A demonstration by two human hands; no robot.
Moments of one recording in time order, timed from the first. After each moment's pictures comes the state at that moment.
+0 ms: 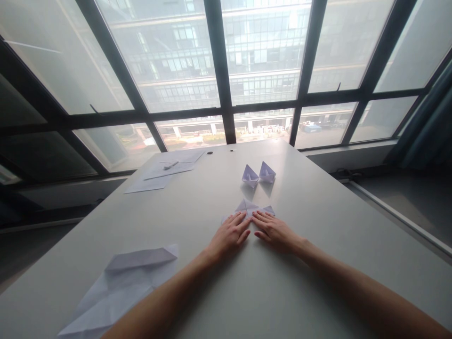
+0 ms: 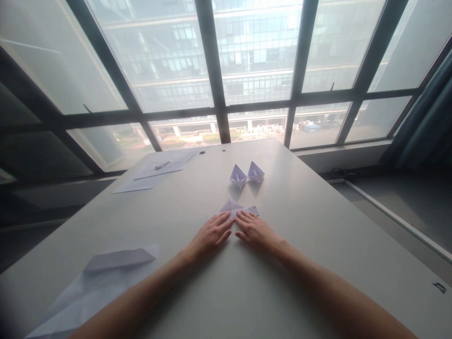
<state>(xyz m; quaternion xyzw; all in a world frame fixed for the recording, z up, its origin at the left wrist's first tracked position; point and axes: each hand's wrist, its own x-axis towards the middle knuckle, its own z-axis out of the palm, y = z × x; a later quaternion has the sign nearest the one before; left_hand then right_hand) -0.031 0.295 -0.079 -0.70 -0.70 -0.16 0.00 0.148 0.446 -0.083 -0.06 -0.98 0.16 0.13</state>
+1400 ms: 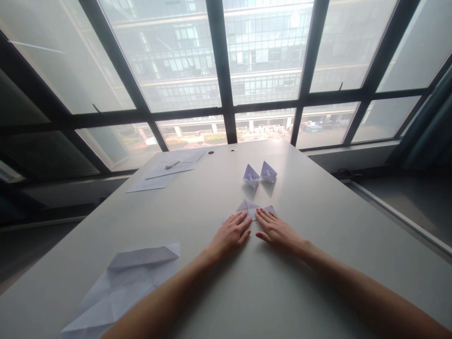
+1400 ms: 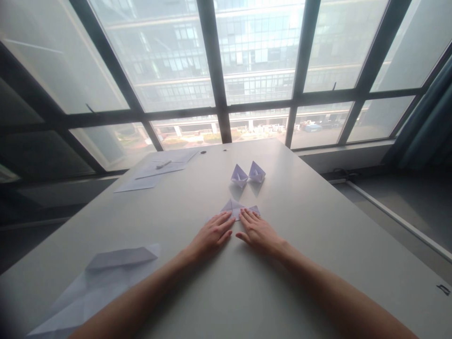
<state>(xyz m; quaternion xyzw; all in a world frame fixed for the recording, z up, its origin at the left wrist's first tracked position) -0.031 0.295 -0.079 -0.70 -0.69 -0.16 0.00 0.149 0.445 -0.086 -0.09 -0.98 0.13 0.13</state>
